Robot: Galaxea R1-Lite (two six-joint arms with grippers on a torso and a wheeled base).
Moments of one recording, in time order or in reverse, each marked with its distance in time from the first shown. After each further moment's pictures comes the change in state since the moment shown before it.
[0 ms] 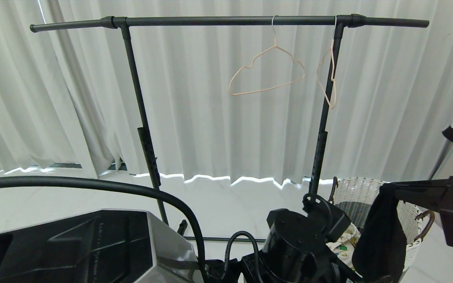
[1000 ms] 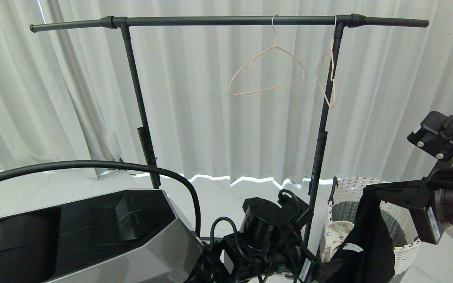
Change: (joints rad) left arm 0.146 0.068 0.040 0.004 -0.080 0.156; right arm 0.003 0.072 -0.005 -0.019 -0.003 -0.001
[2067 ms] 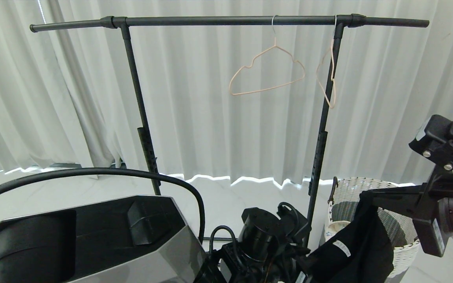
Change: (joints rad) left arm -0.015 0.023 0.041 -0.004 0.001 0.047; right arm 0.071 -0.016 0.005 0.003 0.000 -0.019
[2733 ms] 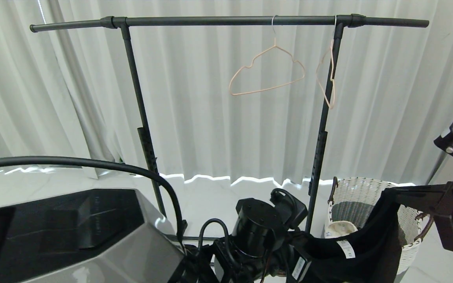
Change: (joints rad) left arm -0.007 -0.123 0.032 0.027 0.181 0.000; right arm -0.082 -0.061 0.019 0.038 -0.043 0.004
